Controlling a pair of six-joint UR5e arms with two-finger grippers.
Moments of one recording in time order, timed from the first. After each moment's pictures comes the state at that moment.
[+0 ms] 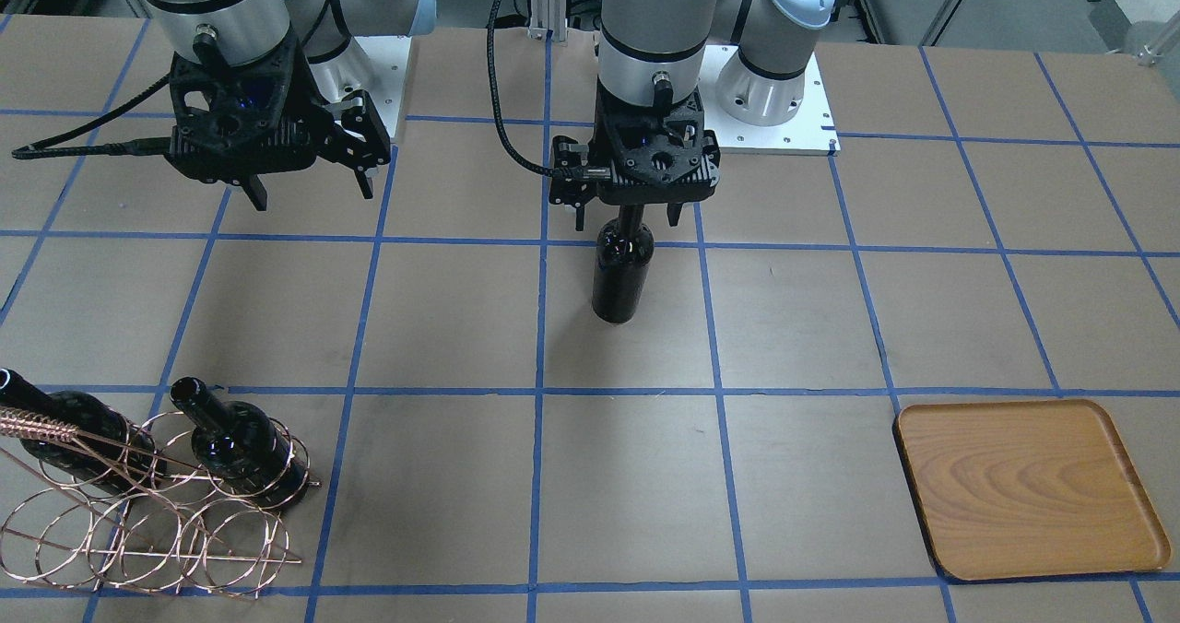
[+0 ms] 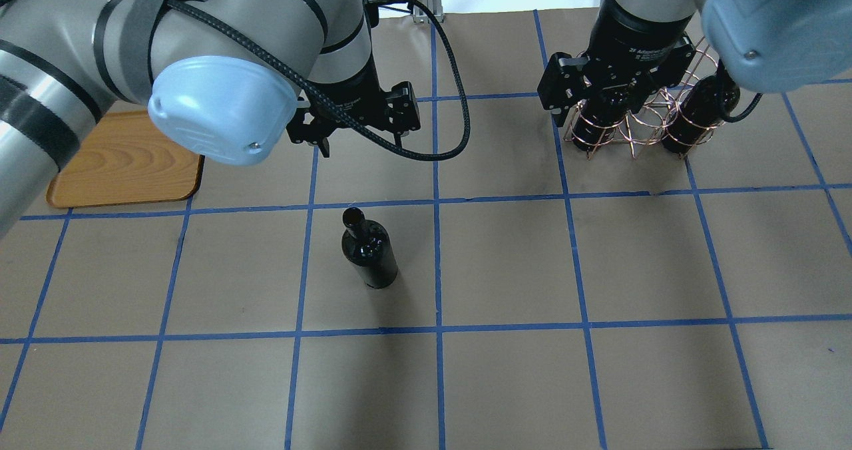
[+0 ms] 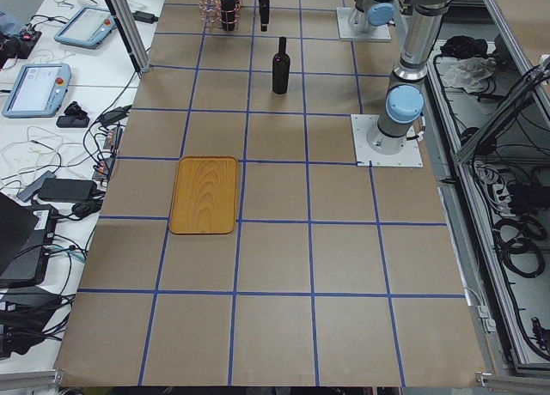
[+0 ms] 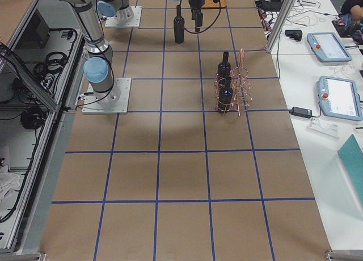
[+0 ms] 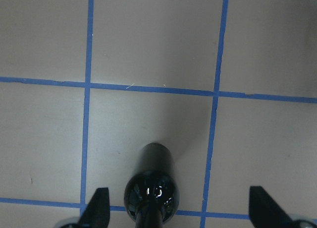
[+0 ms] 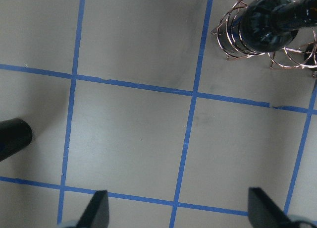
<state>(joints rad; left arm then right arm) -1.89 -1.71 -1.53 -1.43 1.60 -0.39 1.65 -1.54 1.53 -1.58 -1.56 -0.08</state>
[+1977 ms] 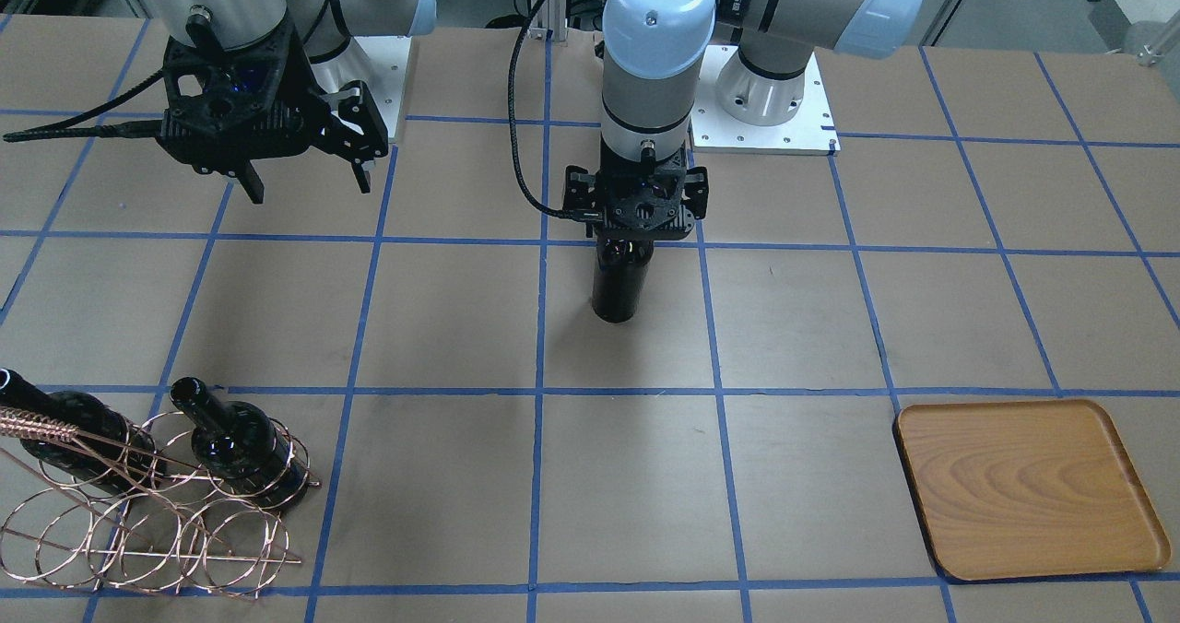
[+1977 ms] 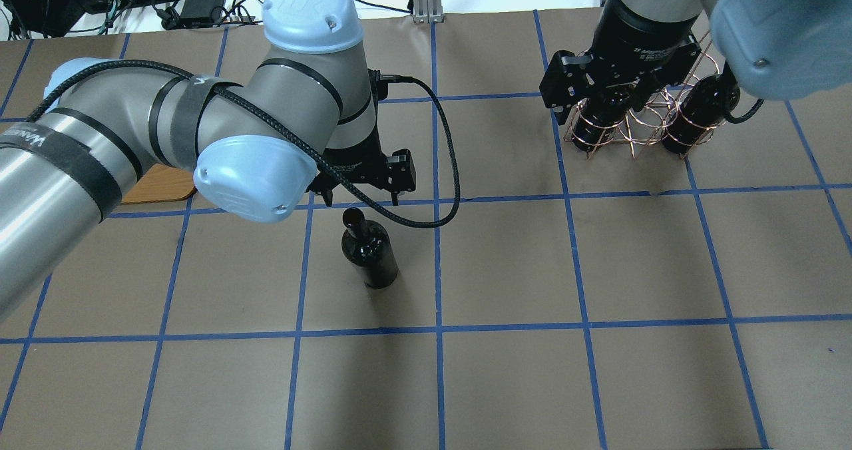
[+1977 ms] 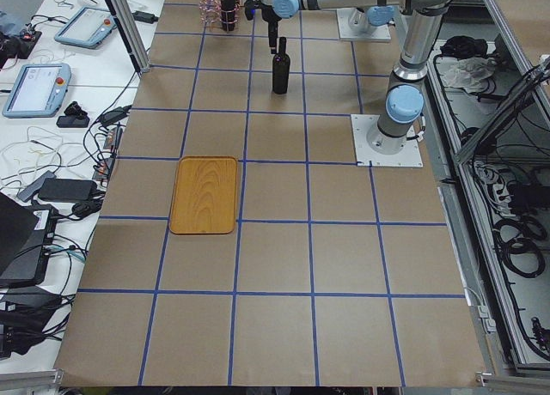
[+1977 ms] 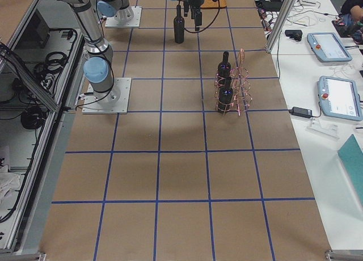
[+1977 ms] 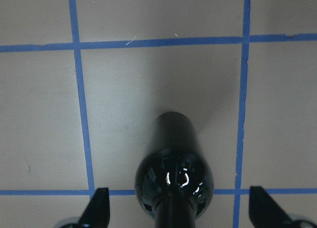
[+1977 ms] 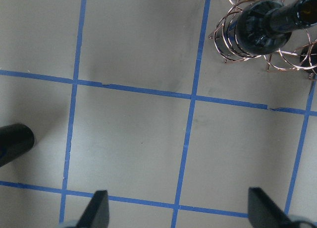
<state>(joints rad) -1.88 -1.69 -1.73 -1.39 1.60 -0.30 1.64 -1.56 1.54 -1.60 -1.56 -0.07</state>
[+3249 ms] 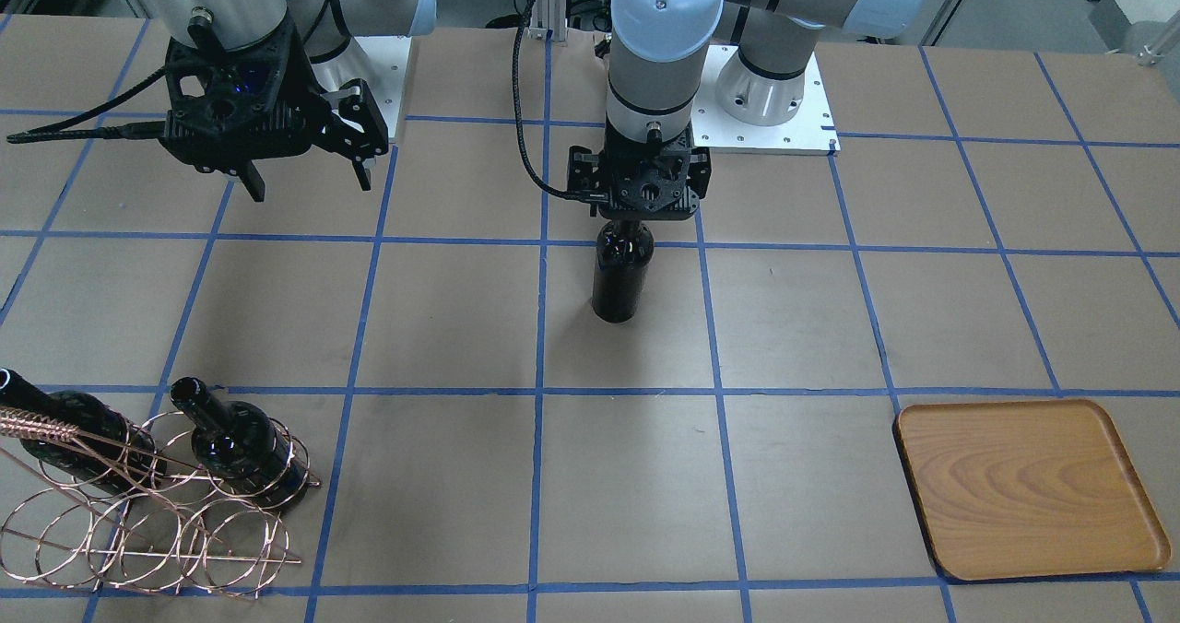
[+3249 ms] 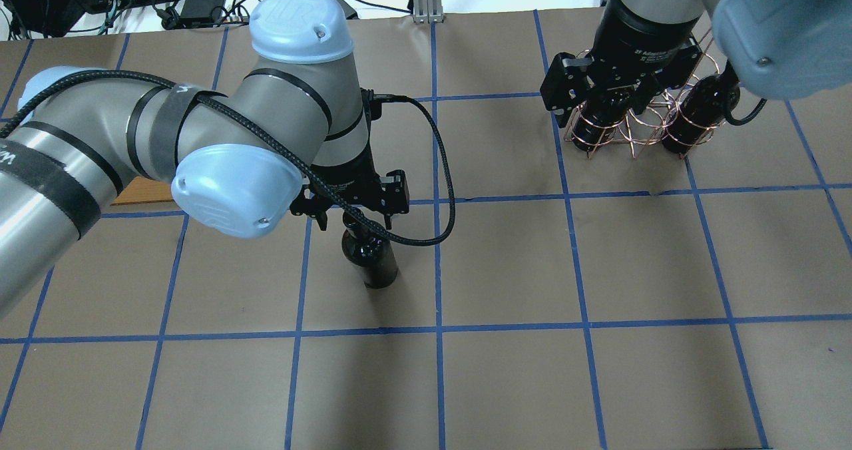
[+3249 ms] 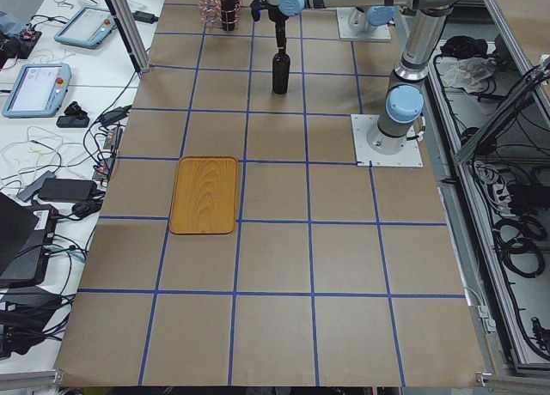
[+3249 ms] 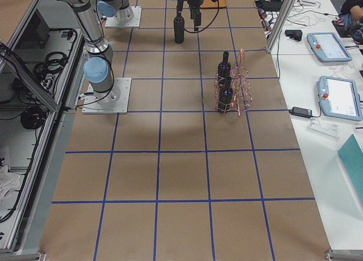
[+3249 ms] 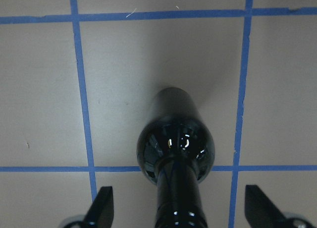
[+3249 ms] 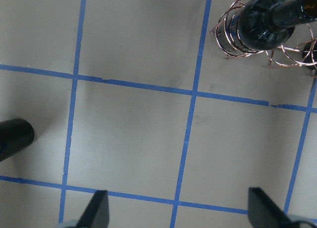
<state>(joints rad) -1.88 -1.65 -1.74 -1.44 1.57 -0.30 1.64 -1.56 1.54 -1.58 -1.56 -0.08</state>
